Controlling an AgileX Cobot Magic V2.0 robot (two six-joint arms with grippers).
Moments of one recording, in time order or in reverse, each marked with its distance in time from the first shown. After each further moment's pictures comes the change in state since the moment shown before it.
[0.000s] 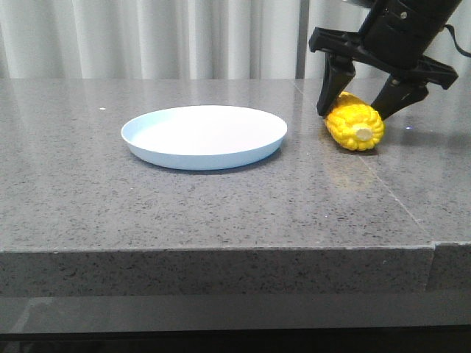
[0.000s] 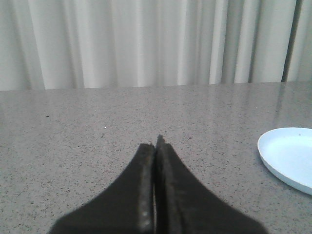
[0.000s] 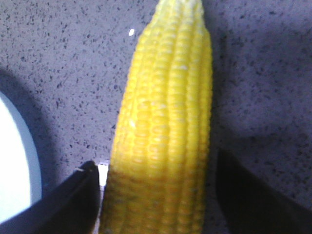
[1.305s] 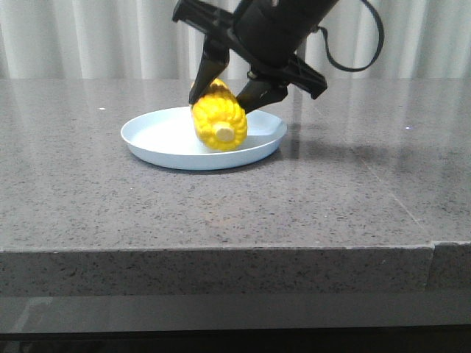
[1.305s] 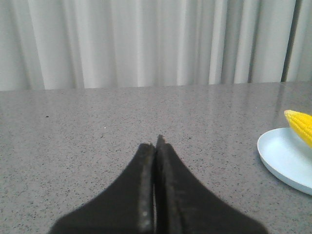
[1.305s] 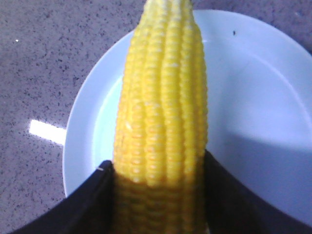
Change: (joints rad) left arm 0.000 0.000 0.000 0.000 0.000 0.000; right arm 0.299 0.017 -0.002 0.236 -0.161 0.000
